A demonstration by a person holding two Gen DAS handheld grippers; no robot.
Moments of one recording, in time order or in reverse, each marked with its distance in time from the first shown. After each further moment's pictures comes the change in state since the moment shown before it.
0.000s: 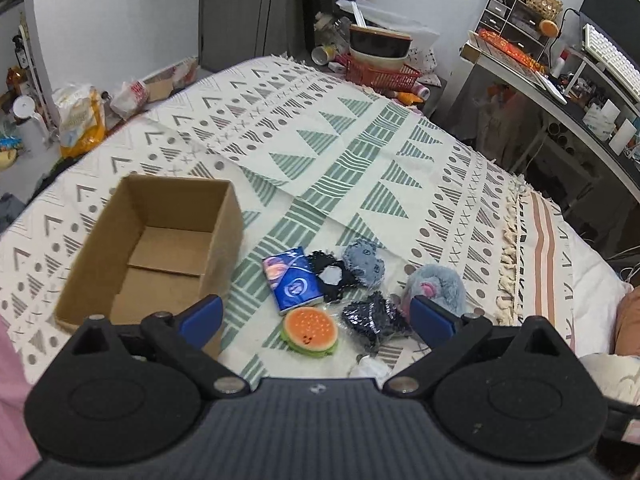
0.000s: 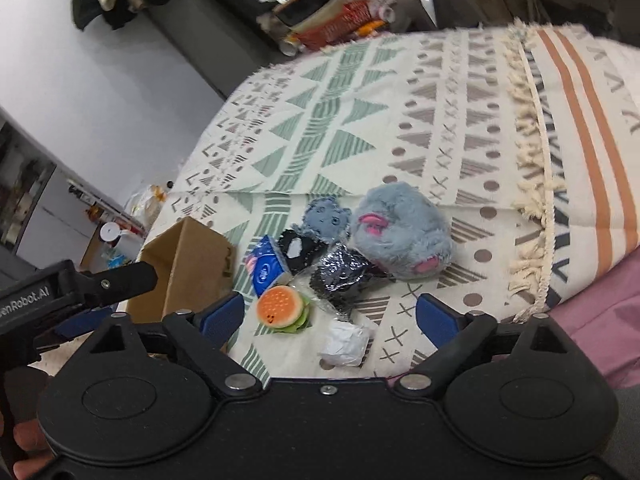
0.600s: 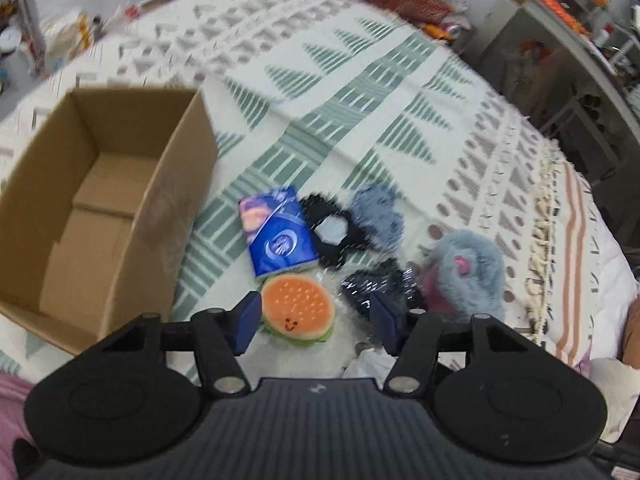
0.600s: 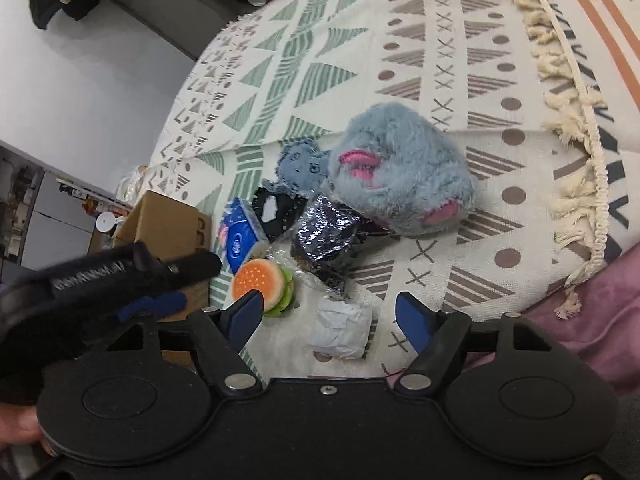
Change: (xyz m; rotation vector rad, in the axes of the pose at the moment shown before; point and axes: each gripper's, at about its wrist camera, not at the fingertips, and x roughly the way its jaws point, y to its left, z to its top) left arm 0.102 0.006 -0.008 -0.096 0.210 -0.008; right arm 0.074 -0.019 -0.009 0.112 0.148 0.027
